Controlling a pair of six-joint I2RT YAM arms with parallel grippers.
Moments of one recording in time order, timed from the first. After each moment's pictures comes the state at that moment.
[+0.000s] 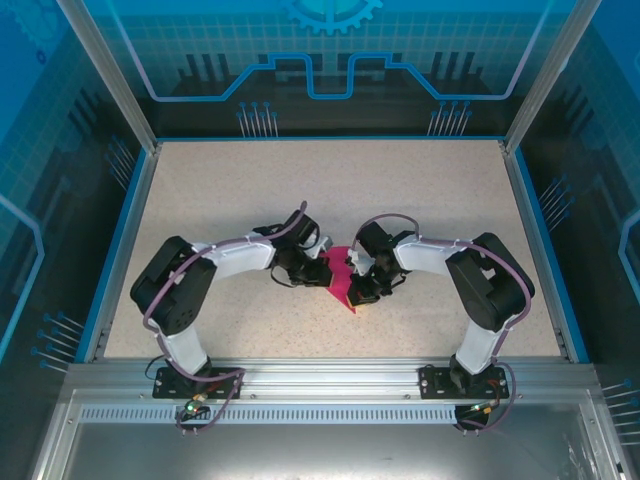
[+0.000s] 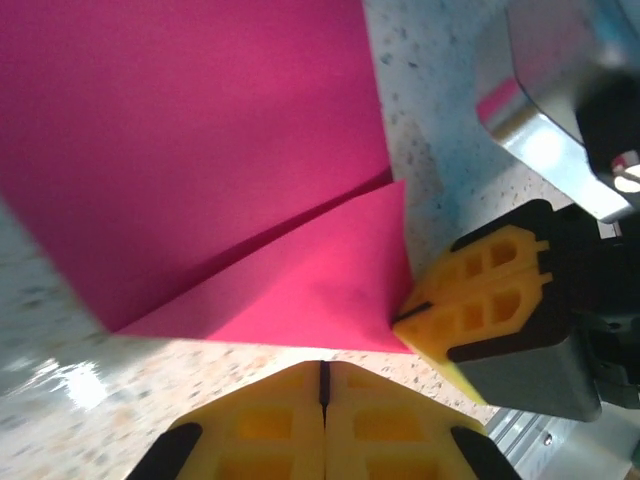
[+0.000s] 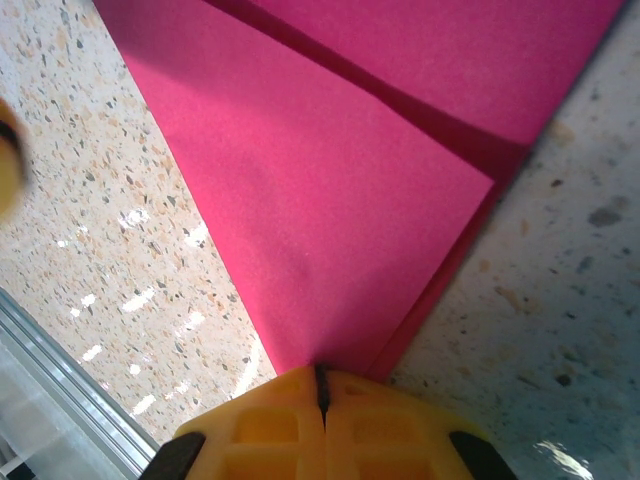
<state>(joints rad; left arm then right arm) -0.61 1.78 1.02 -0.41 0.55 -0.51 0.58 1.77 0.92 -0.63 -0.53 0.28</state>
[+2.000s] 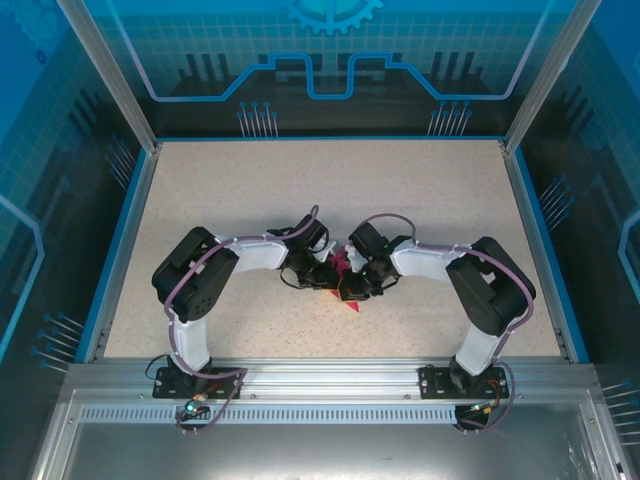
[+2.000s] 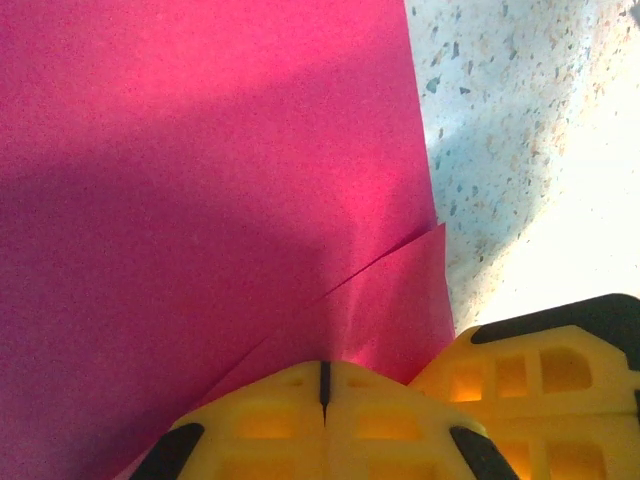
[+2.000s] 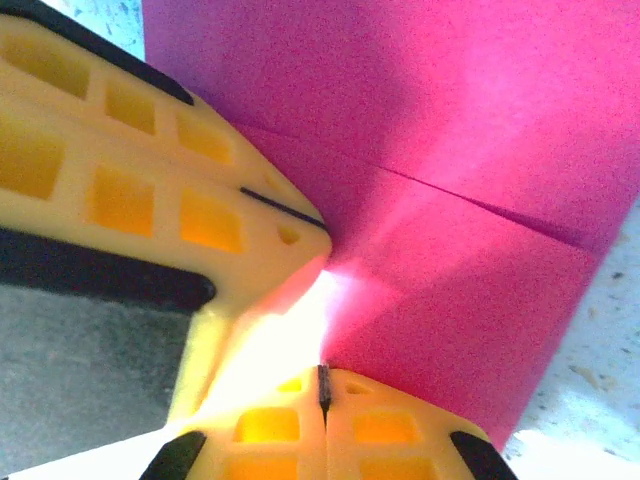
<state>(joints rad) -0.63 1.90 1.05 -0.34 0.55 -0.53 0.64 1.74 0.91 -0.48 -0.49 0.53</state>
